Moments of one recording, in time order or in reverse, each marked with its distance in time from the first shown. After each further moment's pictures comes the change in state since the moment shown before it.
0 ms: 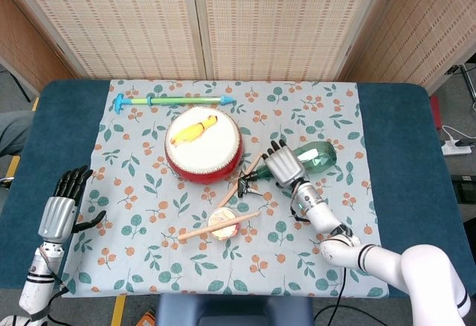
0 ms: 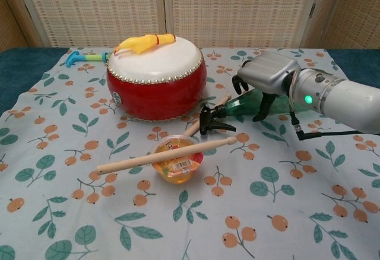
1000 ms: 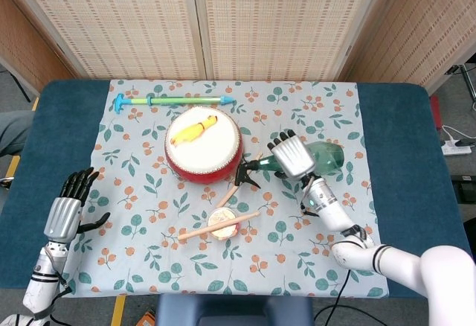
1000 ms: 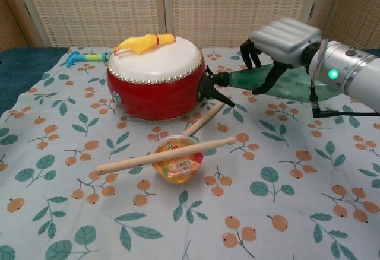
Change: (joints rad) left arm -0.009 -0.020 0.013 0.023 0.004 -0.031 0.006; right arm -0.055 0.123 0.012 -0.138 -0.116 0.204 0.215
